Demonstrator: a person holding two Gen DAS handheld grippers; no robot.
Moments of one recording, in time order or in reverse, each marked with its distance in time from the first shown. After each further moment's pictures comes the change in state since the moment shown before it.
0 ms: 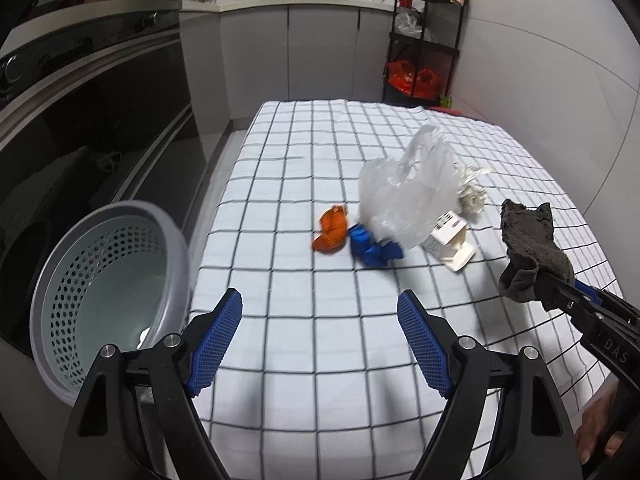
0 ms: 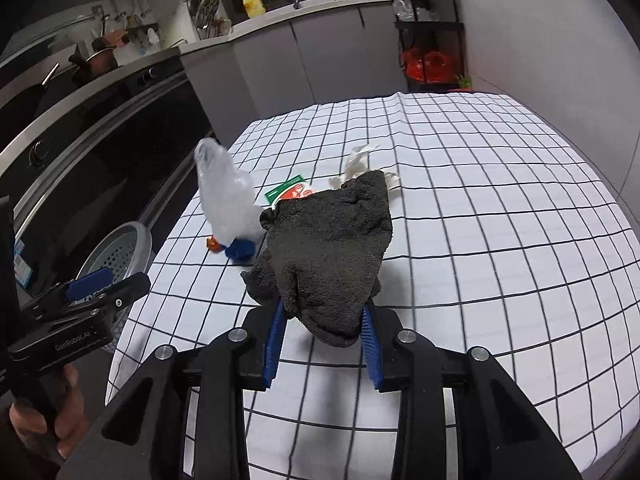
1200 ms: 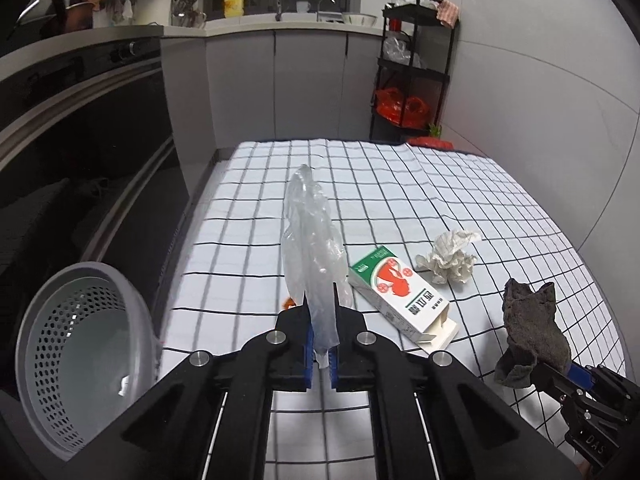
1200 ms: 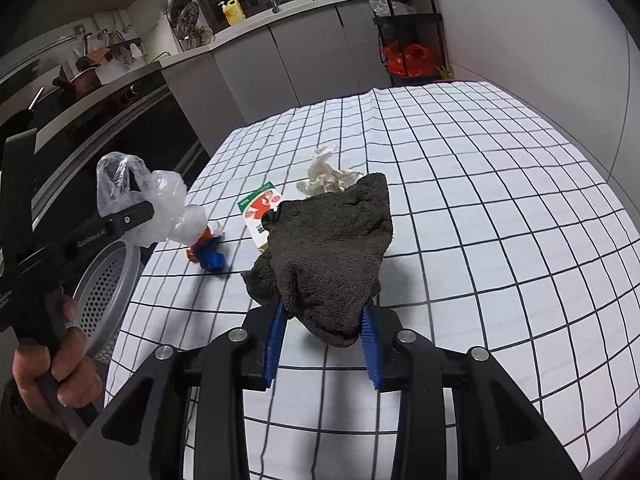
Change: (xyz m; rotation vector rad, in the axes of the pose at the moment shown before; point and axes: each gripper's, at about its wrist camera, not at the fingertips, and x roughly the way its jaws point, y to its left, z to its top) left arm 0.018 -0.019 0.053 -0.006 -0.091 -0.017; right arm -0.002 -0.020 0.001 0.052 -0.002 0.005
